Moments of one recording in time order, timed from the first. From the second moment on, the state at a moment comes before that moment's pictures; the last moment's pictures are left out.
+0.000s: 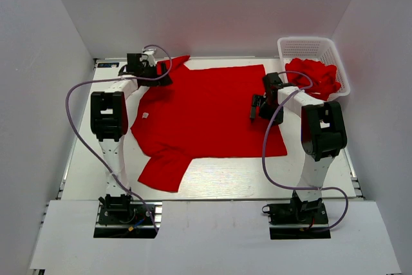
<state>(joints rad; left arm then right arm) -0.03 2.26 1.72 -0.16 0.47 -0.06 0.24 1.92 1.31 -0.66 -0.01 0.34</state>
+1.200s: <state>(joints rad) -0.01 2.60 2.28 -0.35 0.14 -0.16 0.22 2.01 1.51 -0.69 0.04 0.26</state>
